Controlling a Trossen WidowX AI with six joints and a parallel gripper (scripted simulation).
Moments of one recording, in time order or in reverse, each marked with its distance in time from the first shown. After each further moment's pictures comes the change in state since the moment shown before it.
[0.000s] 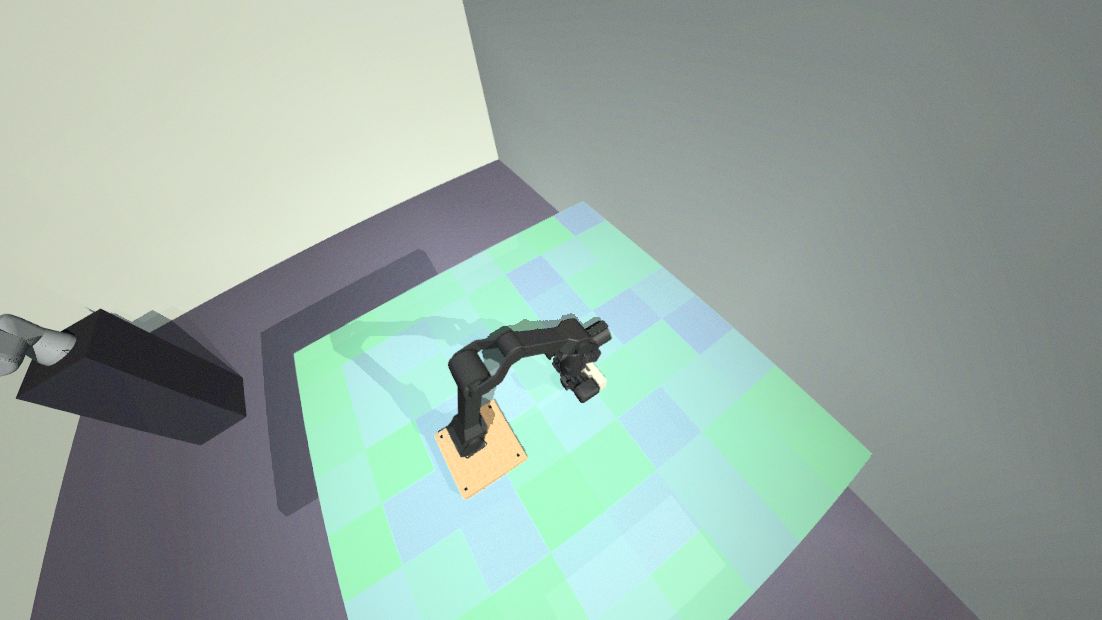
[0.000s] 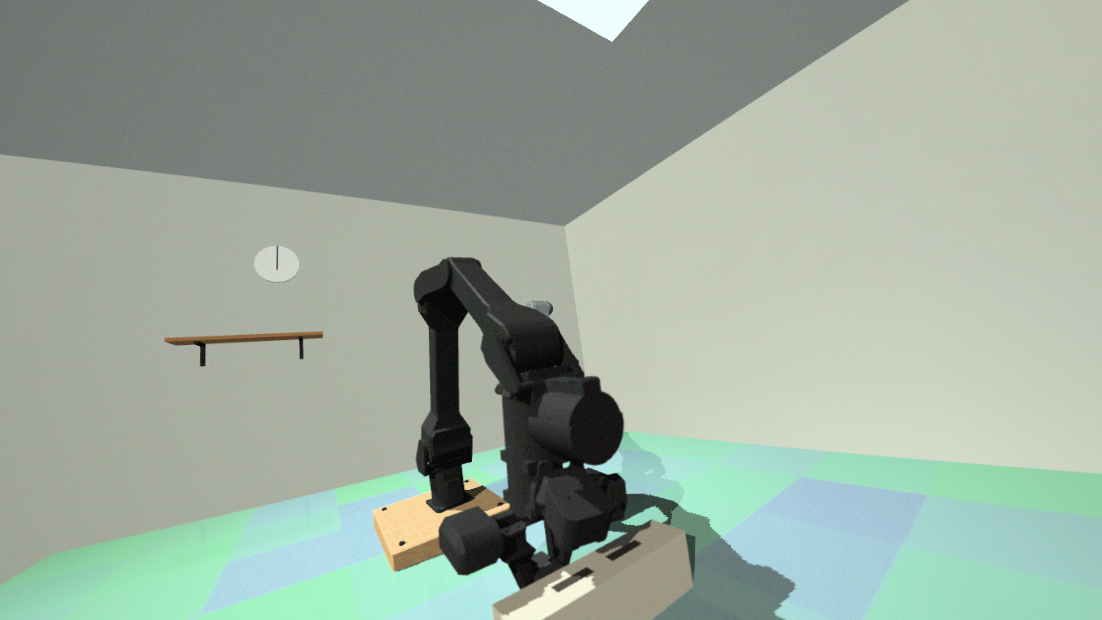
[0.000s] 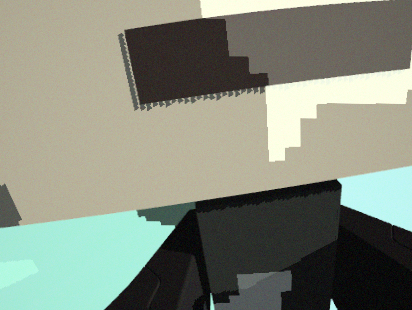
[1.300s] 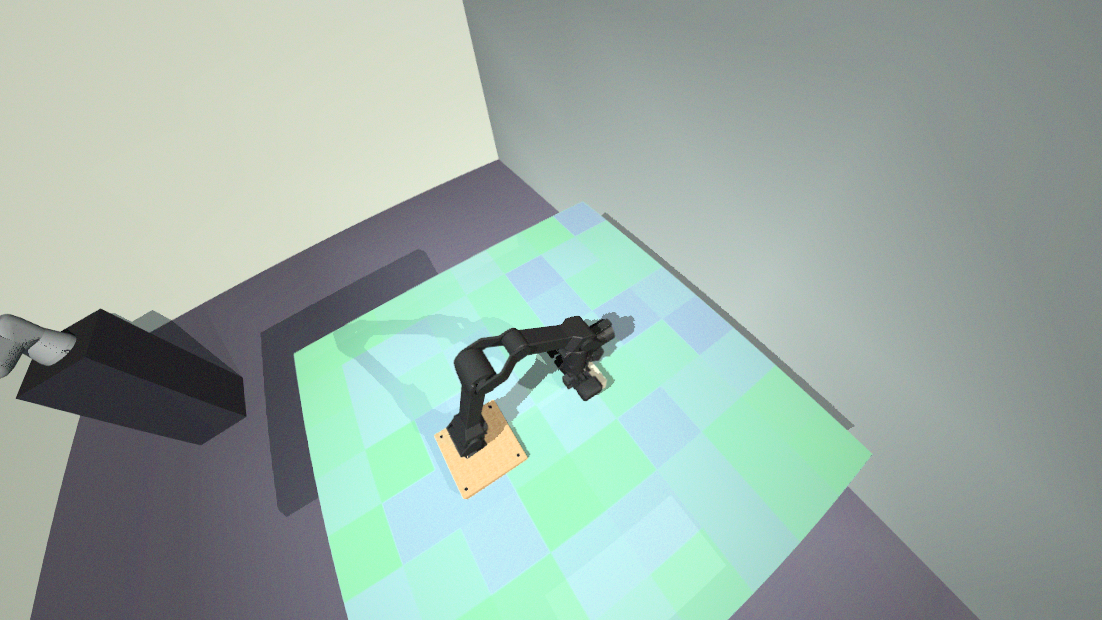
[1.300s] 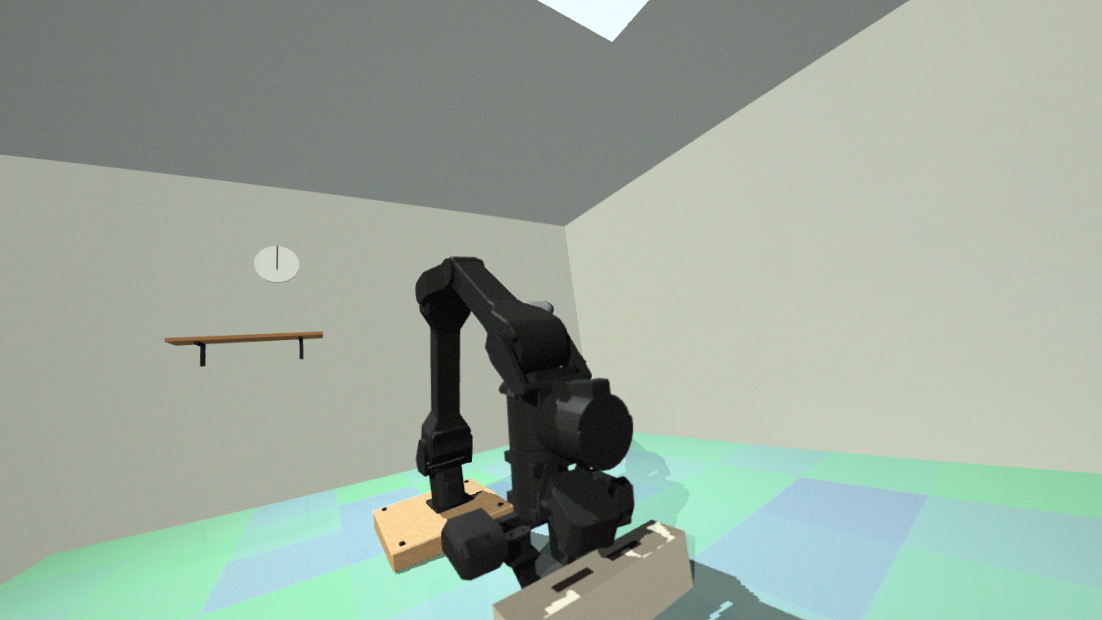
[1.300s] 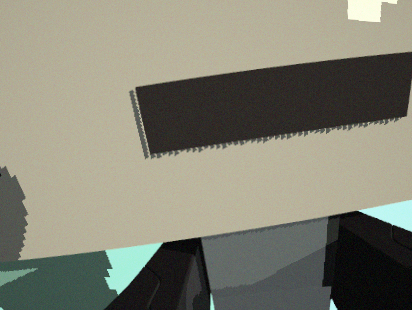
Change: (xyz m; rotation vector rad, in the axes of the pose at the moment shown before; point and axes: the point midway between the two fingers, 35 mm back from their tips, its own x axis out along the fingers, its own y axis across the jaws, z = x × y) arm -0.001 0.000 0.008 0.001 0.020 0.001
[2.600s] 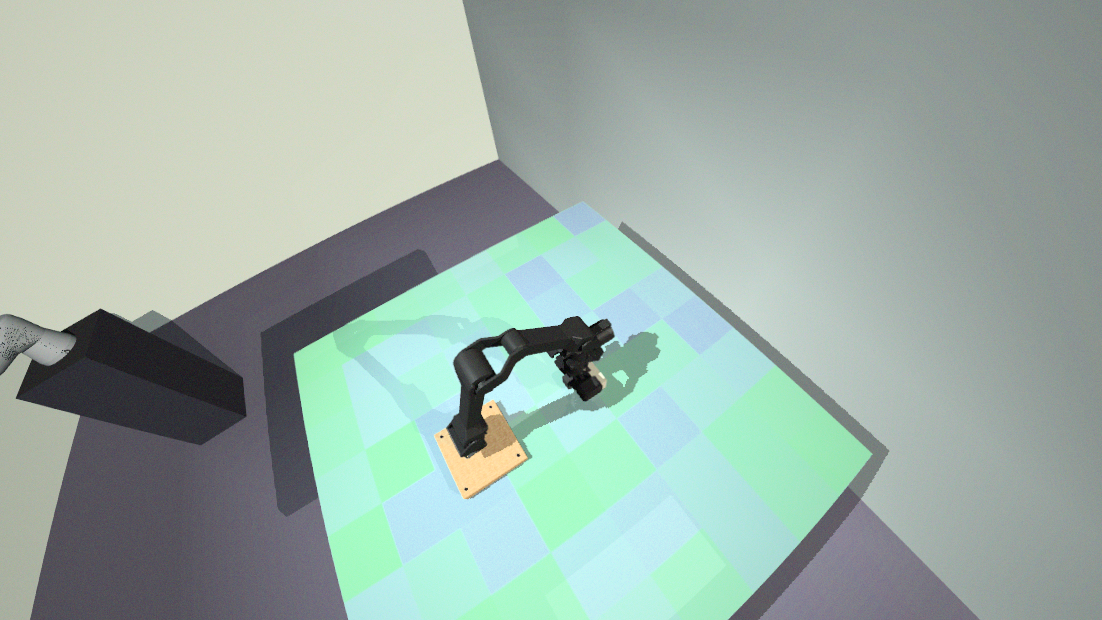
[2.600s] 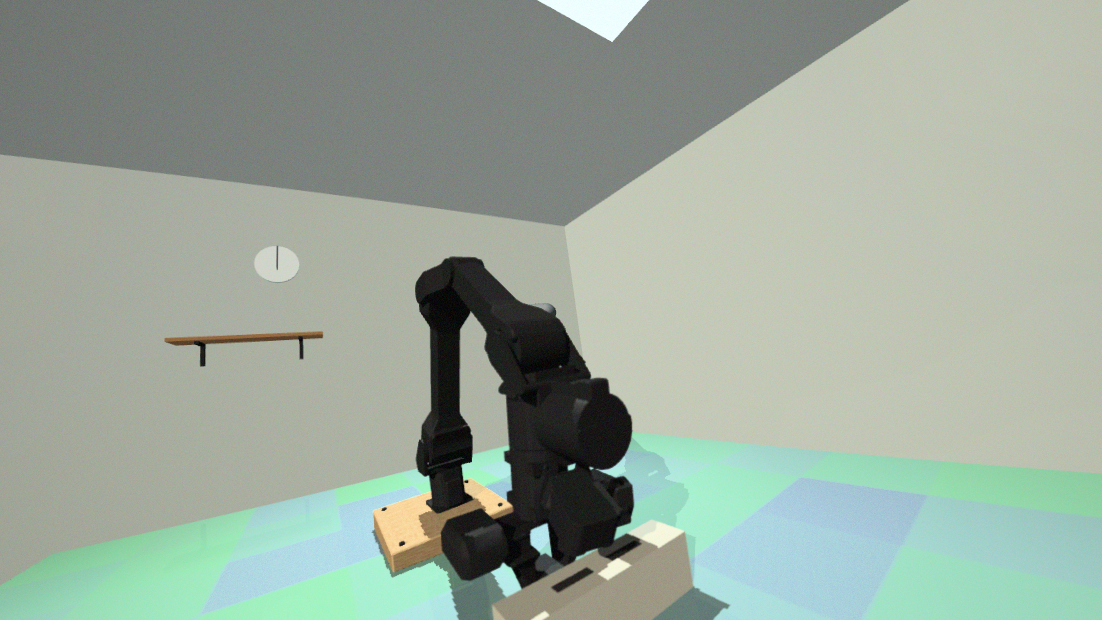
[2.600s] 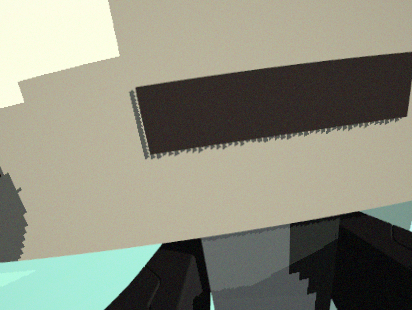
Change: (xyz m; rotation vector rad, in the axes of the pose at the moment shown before) arm 0.001 0.000 0.000 0.000 -0.005 0.000
